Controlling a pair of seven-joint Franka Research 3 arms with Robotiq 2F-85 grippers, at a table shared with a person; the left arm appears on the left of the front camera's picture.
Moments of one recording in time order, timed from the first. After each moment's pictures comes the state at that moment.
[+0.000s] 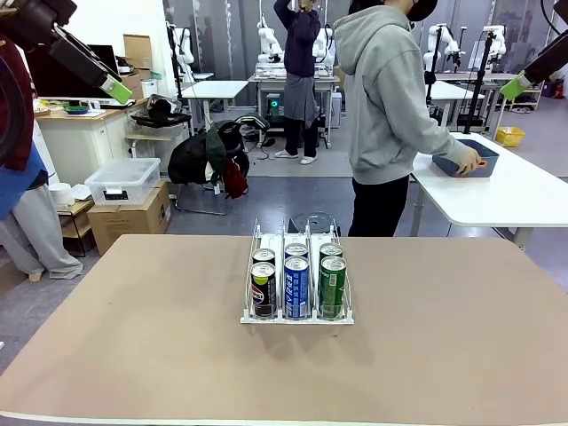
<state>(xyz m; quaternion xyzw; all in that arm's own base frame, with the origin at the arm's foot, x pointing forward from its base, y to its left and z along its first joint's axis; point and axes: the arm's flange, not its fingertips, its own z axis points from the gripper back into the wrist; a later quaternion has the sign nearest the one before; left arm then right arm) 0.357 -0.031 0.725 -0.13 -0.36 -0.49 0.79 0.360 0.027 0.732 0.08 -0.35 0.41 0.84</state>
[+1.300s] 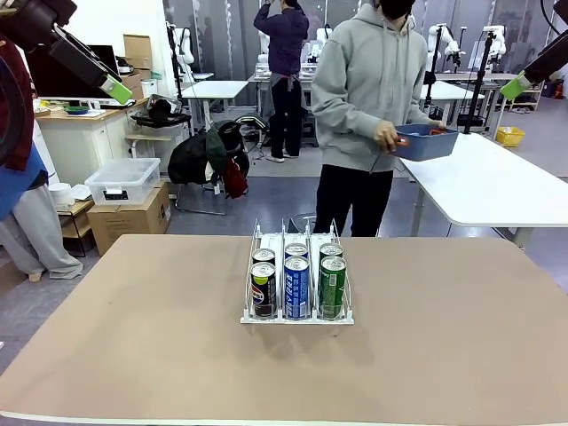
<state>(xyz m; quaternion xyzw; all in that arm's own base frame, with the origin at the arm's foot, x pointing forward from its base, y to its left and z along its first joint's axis) 0.357 -0.031 0.725 -0.13 -0.36 -0.49 0.79 0.360 0.027 0.732 0.08 -0.35 0.41 0.84</state>
